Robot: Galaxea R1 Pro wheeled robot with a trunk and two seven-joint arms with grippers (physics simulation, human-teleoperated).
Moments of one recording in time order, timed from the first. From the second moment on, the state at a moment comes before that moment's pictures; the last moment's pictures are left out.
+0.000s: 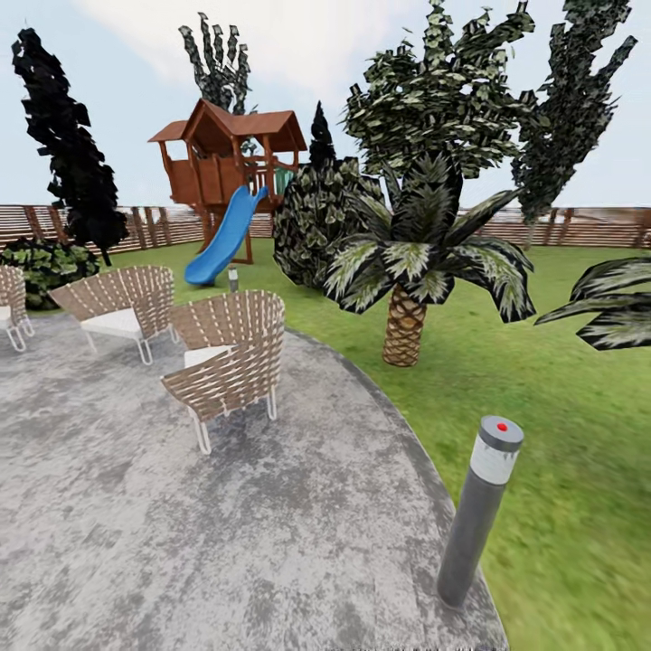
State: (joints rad) left arm -0.01 -0.01 0.01 -0.03 0.01 -0.10 0.00; right arm 0.00 0.07 -0.01 -0.12 0.00 0.00 0.00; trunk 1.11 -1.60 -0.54
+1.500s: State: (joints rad) left arm -0.37 0.00 0.00 -0.03 0.01 -0.06 0.00; right arm -0.01 0.01 0.00 -0.65 0.00 0.00 0.00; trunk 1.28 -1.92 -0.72
